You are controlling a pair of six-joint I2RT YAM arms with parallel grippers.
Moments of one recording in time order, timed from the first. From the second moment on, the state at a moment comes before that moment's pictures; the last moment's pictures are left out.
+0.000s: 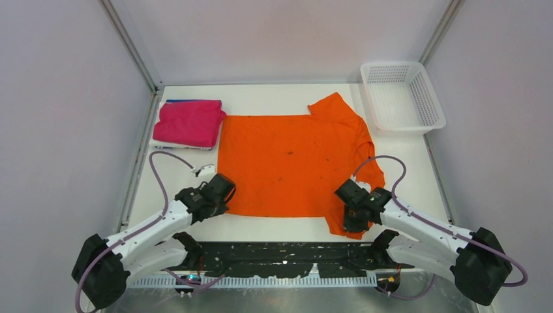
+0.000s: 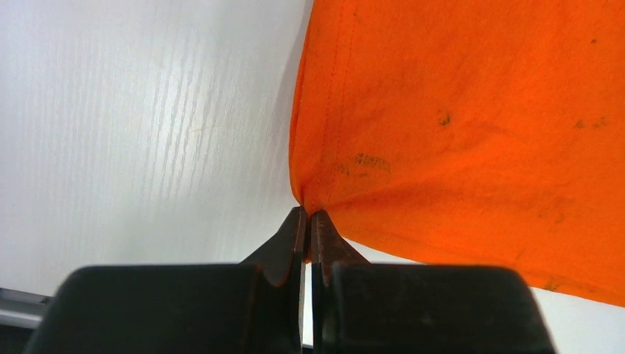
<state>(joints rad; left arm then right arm) -0.69 0.98 0.52 -0.72 -0.44 -0.89 0.71 0.96 0.47 -0.86 0.11 0.88</state>
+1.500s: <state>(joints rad) -0.44 1.18 0.77 -0.57 -0.36 -0.79 0.40 1.31 0.98 -0.81 0.16 0.52</state>
